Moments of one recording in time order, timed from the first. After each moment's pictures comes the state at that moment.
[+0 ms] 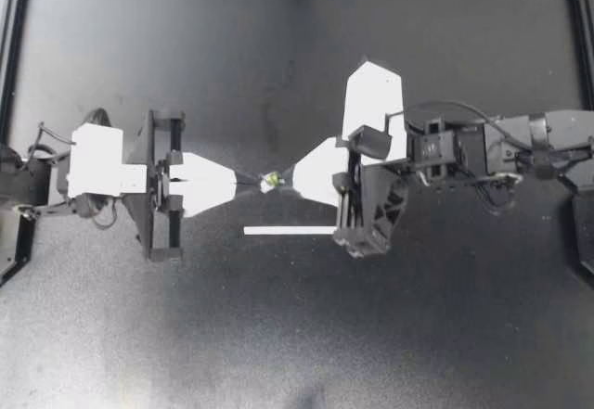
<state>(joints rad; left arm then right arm) 0.01 -0.21 1.02 -0.08 -0.69 0.14 -0.04 -0.12 0.61 0.01 0.04 0.19</state>
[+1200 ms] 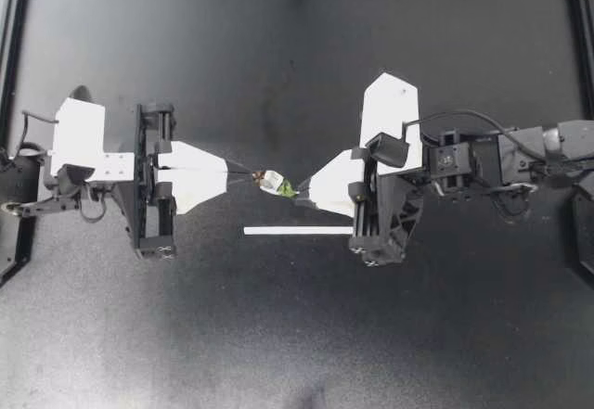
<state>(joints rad) 0.00 -0.25 1.03 -0.12 -0.69 0.02 -0.03 -0.14 0.66 0.01 0.01 0.23</state>
